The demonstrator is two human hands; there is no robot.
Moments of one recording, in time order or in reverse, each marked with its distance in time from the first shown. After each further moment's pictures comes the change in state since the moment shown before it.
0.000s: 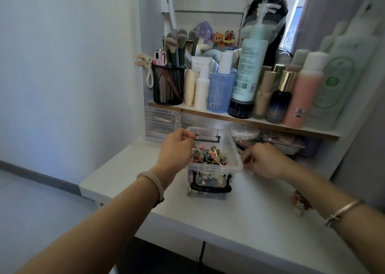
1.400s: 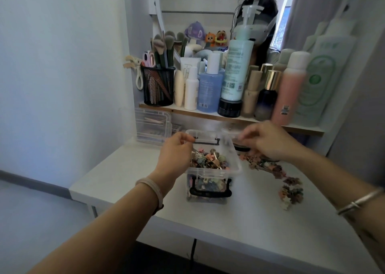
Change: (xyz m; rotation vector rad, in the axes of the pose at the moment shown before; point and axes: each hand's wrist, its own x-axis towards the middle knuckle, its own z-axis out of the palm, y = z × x) left_hand -0.013 0.006 0.015 -0.025 -0.028 -0.023; right_hand -0.025 -0.012 -0.042 0.340 0.156 0.037
